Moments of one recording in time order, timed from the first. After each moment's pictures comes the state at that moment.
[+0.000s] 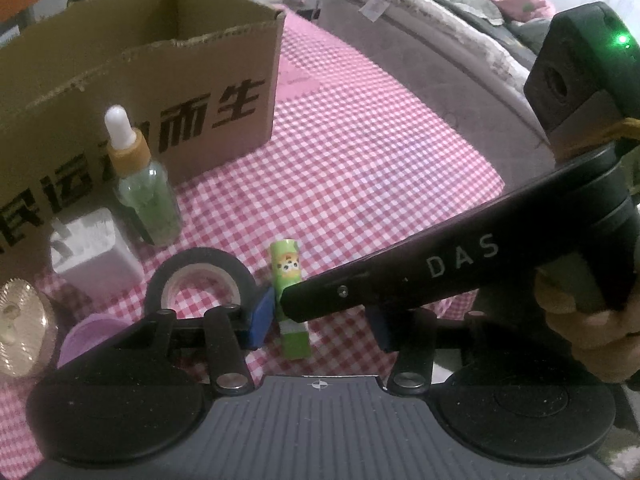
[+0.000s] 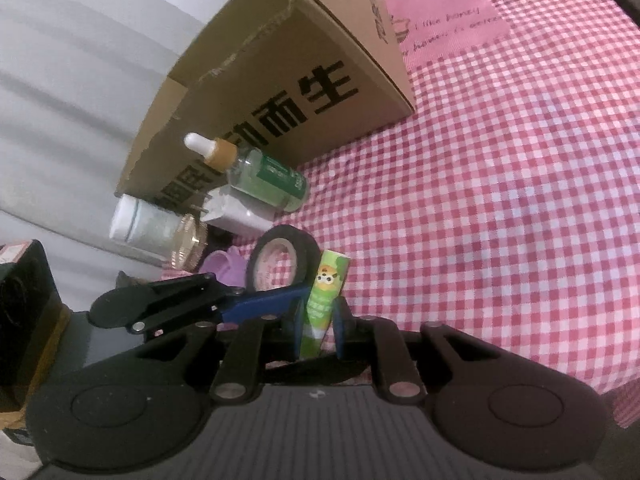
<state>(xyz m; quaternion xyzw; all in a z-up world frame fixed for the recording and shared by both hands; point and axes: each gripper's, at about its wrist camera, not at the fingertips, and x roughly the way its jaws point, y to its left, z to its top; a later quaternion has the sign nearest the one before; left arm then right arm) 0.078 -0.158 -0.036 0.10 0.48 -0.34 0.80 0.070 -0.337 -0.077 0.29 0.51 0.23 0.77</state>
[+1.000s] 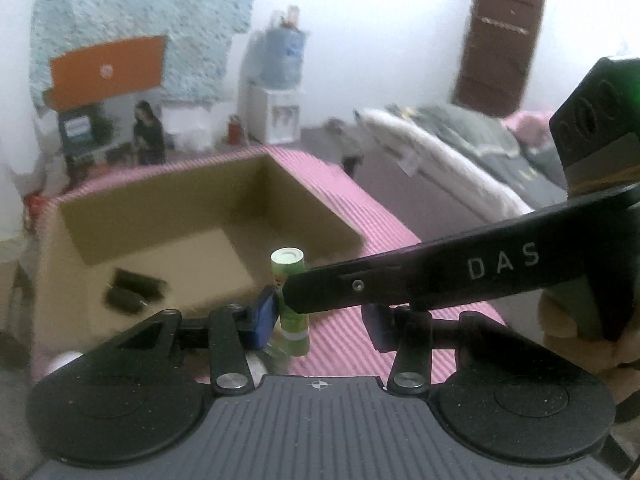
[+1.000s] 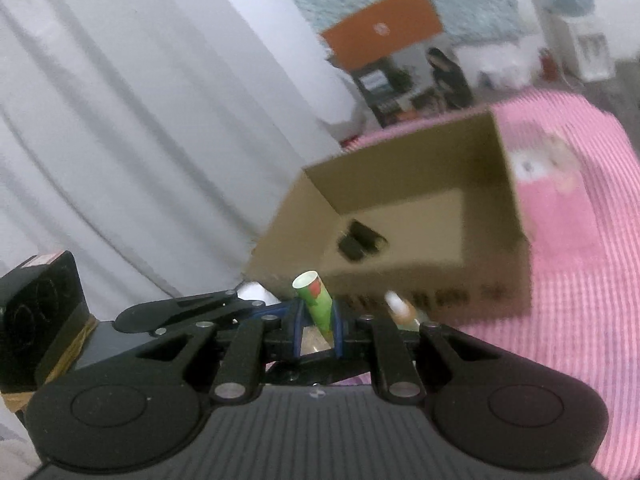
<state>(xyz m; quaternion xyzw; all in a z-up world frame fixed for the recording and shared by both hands) 0.085 -0.080 0.079 0.04 0.32 -0.30 0.90 0.074 -0.284 0.071 0.20 0.36 0.29 0.86</state>
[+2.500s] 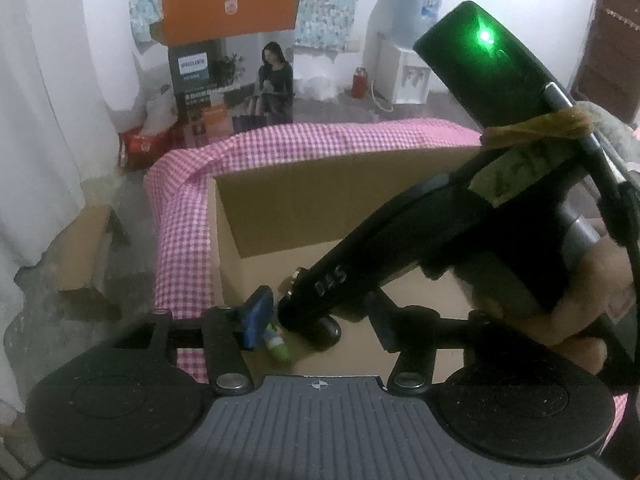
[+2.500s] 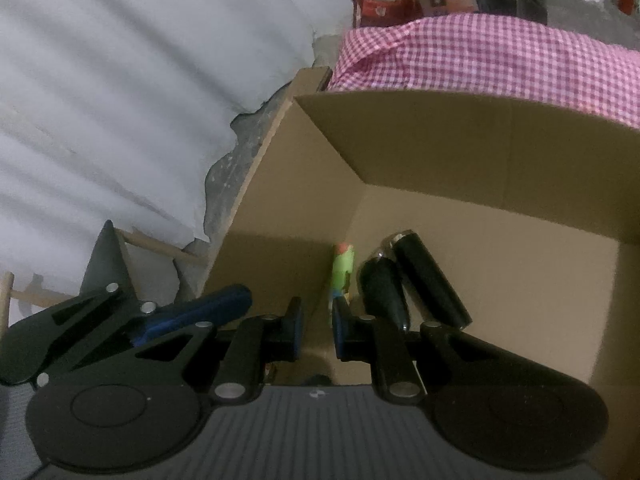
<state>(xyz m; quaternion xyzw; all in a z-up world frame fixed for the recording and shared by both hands) 0.218 0.005 0.055 0.04 0.40 -0.14 0.90 0.314 -0.108 0.006 0.10 0.56 0.33 0.76</state>
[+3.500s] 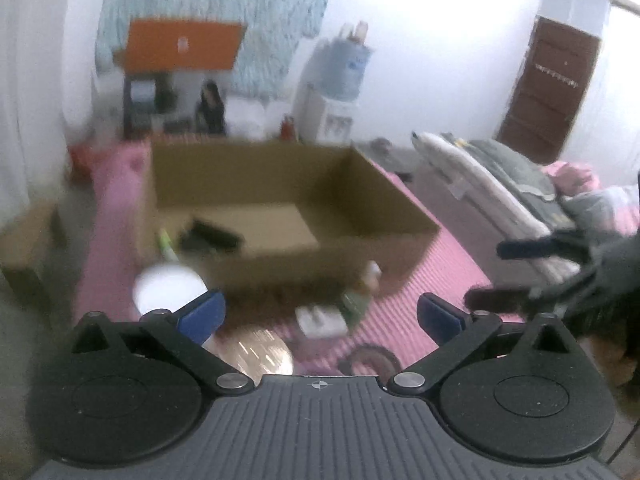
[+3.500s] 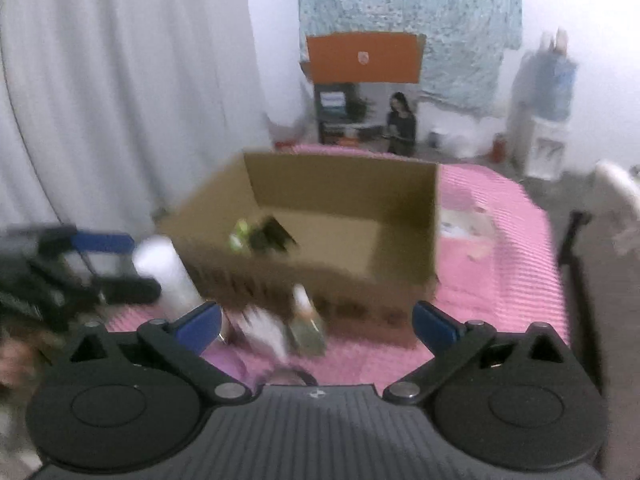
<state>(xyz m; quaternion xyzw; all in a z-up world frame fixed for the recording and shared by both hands) 0.068 -0.003 0.046 -0.06 0.33 -0.25 0.91 0.037 -0.263 0.052 -0.01 0.33 0.18 0.93</state>
